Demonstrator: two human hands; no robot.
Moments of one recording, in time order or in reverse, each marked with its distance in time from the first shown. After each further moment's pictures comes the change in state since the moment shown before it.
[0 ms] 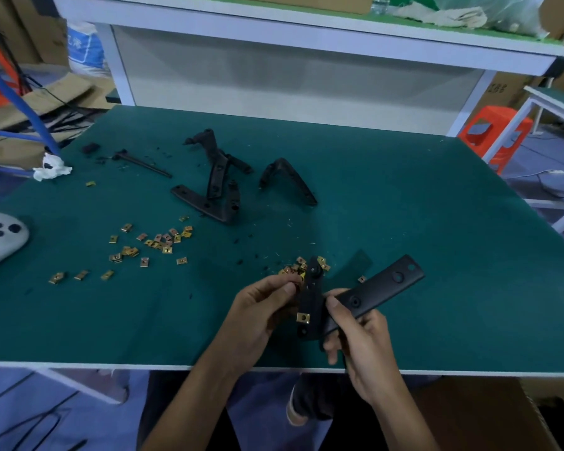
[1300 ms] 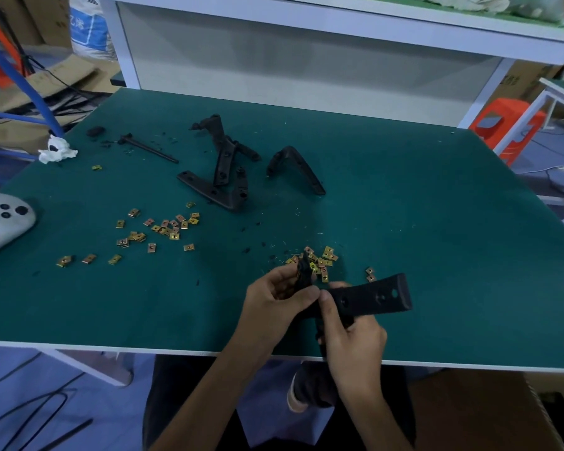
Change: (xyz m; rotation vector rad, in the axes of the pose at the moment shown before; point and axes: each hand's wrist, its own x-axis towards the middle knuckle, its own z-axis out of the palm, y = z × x) left_hand -0.004 -0.013 0.006 0.313 0.153 0.068; right_hand -0.014 0.023 0.019 -0.615 0.295 -0.340
